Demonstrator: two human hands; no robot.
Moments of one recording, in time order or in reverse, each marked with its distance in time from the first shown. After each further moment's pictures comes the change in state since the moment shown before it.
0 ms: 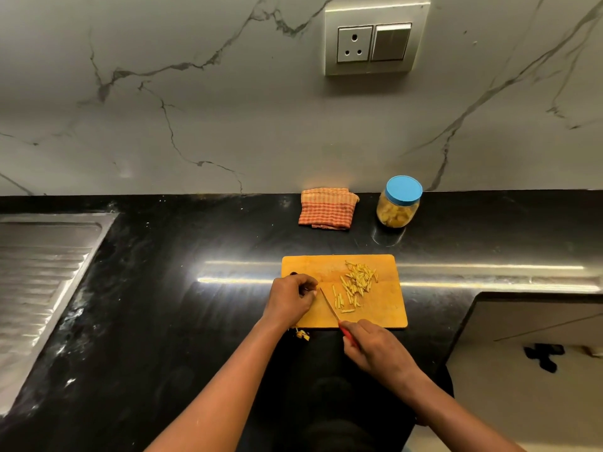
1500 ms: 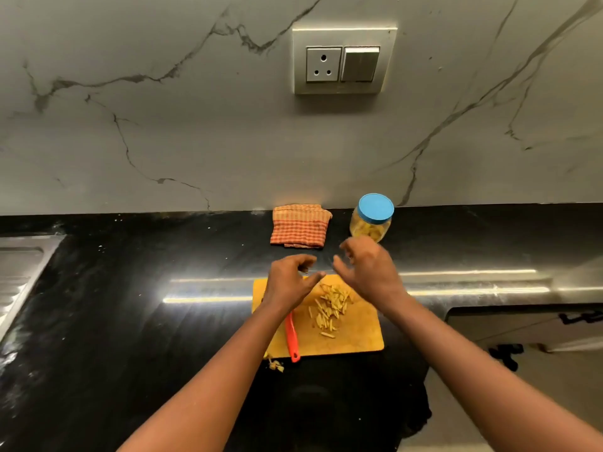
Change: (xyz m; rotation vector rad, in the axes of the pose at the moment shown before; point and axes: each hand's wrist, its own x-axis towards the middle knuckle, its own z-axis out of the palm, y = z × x) left_hand 0.069 0.055 0.006 -0.129 0.056 0.134; right_hand 0.131 0.030 -0.107 -0.115 0.256 0.244
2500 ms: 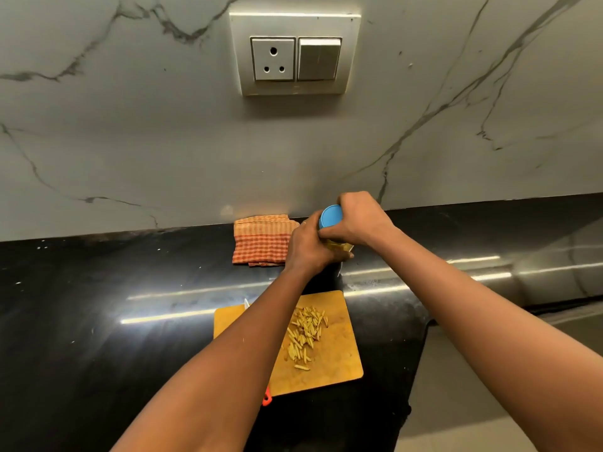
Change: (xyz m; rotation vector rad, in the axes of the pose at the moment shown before) left_hand 0.115 0.064 0.066 -0.205 -0.095 0.084; right_hand 0.120 0.042 -0.050 -0.217 -0.305 0.280
